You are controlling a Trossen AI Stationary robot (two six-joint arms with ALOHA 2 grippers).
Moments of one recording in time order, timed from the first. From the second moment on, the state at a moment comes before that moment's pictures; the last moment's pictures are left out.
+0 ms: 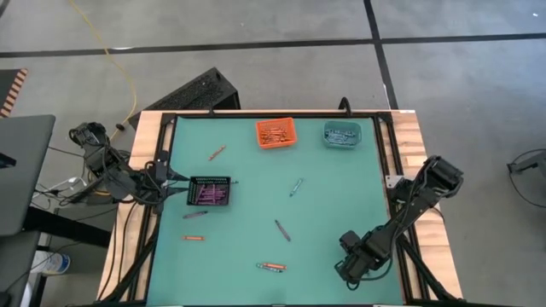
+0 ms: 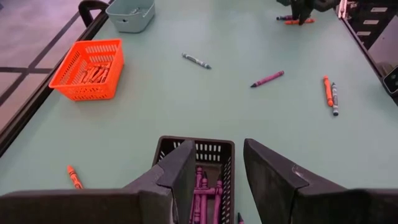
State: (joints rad) left arm -0.76 0.40 0.73 -0.95 -0.72 -0.47; right arm 0.82 1.72 0.97 -0.69 -0.15 1.84
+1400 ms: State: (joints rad) left arm -0.76 0.40 0.73 -0.95 -0.72 -0.47; right arm -0.19 1.72 1.37 -0.32 0.24 -0.25
